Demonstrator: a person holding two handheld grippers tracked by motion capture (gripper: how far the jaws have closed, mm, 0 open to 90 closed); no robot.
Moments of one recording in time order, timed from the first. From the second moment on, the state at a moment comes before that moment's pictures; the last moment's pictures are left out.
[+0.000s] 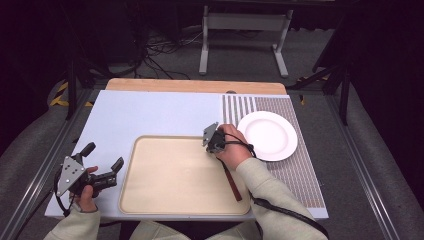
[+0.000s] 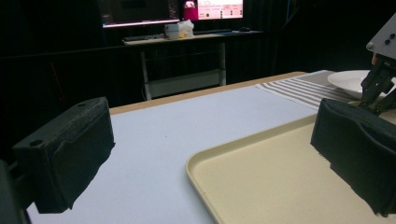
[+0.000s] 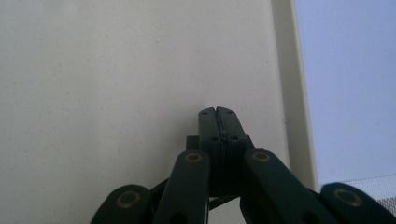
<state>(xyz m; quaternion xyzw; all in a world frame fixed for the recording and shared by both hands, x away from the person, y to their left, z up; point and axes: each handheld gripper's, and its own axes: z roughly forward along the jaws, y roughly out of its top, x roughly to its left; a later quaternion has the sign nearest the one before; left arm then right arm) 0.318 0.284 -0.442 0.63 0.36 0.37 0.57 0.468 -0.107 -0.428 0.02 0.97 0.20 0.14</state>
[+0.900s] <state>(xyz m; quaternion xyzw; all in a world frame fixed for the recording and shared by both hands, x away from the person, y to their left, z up) 0.319 0.283 -0.442 0.63 0.36 0.37 0.57 0.477 -0.140 -0.425 0.08 0.97 0.15 0.16</state>
